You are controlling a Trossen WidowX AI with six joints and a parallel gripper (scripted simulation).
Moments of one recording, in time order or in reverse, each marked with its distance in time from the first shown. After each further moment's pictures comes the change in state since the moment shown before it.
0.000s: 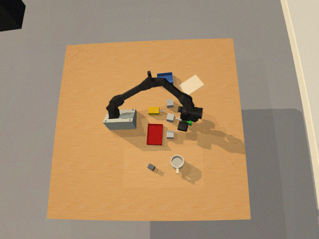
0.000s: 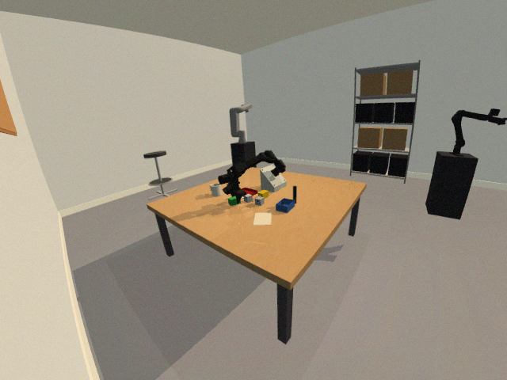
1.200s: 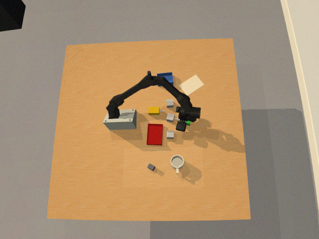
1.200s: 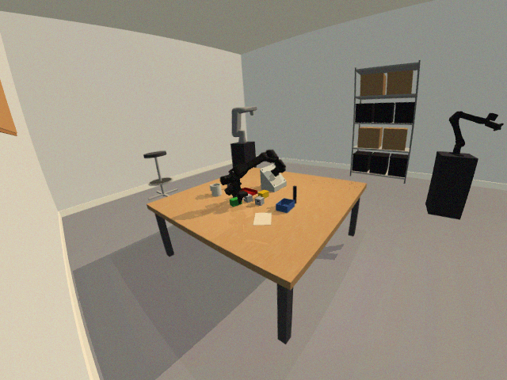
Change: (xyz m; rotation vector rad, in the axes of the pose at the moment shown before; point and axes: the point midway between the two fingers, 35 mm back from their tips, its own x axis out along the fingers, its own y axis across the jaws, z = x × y) arm 0.009 0.000 -0.011 0.004 -0.007 0.000
